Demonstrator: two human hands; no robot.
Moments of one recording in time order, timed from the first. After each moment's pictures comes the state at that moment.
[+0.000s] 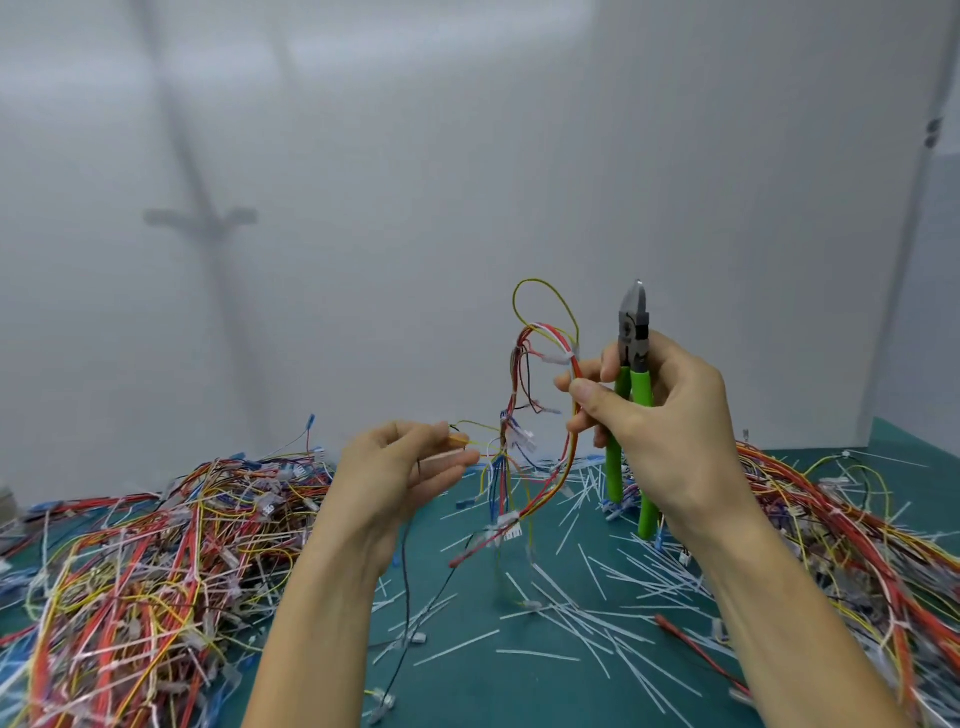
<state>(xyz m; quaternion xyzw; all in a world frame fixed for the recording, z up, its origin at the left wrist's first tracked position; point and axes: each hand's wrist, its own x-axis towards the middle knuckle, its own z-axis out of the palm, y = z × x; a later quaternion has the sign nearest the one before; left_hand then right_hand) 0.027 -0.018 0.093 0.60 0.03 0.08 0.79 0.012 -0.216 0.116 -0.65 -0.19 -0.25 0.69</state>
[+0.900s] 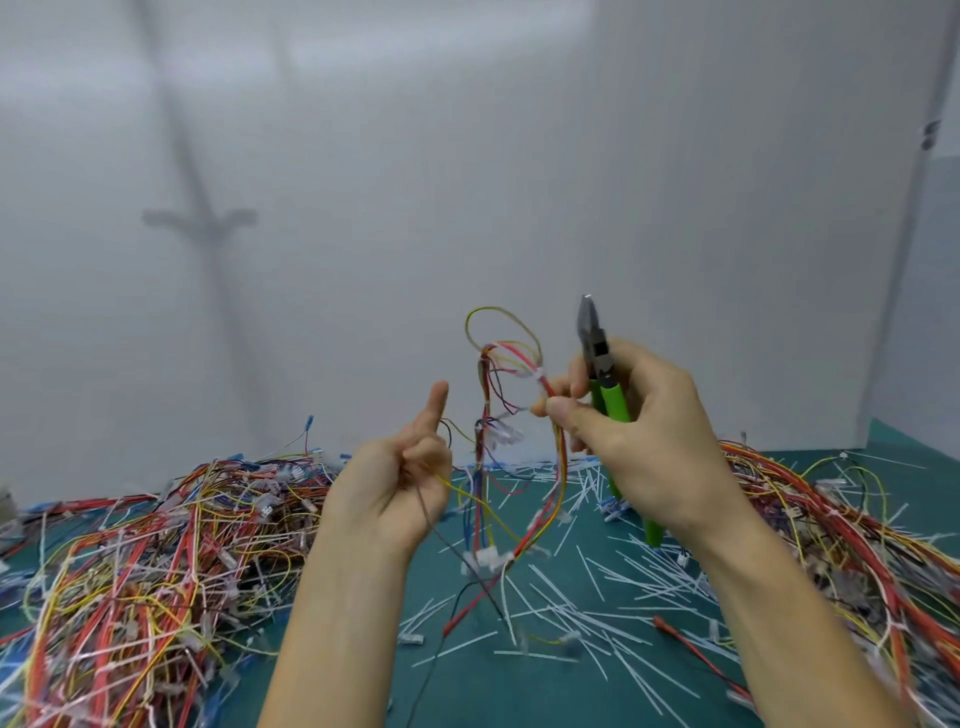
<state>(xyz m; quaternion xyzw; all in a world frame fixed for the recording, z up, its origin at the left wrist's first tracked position) 0.027 -0.028 0.107 0.19 0.05 -0.04 0.98 0.011 -0.213 0.117 -0.71 -0.25 -0.24 0.62</state>
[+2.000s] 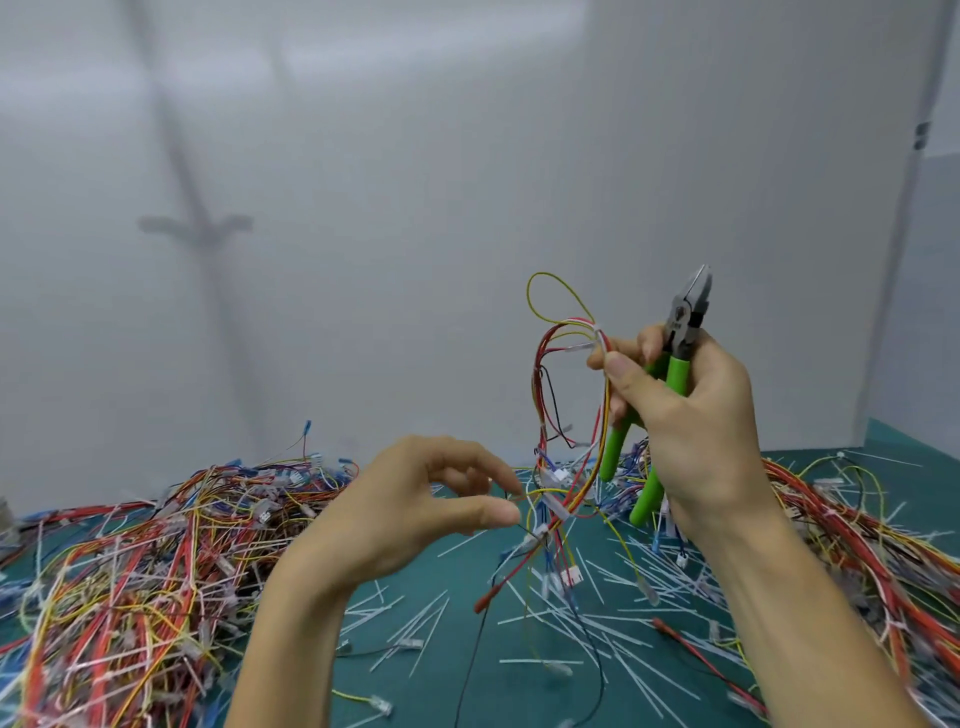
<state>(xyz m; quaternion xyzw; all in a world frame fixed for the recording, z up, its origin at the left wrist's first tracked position) 0.001 -0.017 0.110 0.87 -0.23 0.04 0.43 0.016 -0.222 0.120 -0.57 -0.20 -0.29 0.74</state>
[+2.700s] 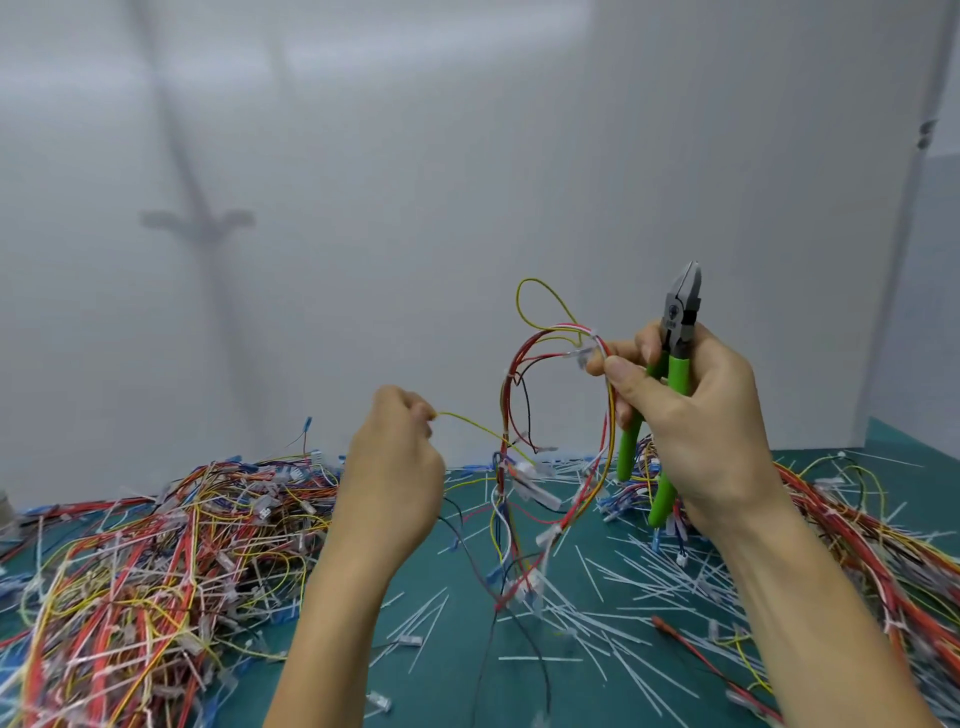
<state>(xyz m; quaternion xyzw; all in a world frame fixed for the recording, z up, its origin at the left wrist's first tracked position) 0.021 -0.028 0.097 0.87 -0.02 0.31 0.38 0.017 -0.231 0.119 -0.62 -0.22 -0.29 0.70</state>
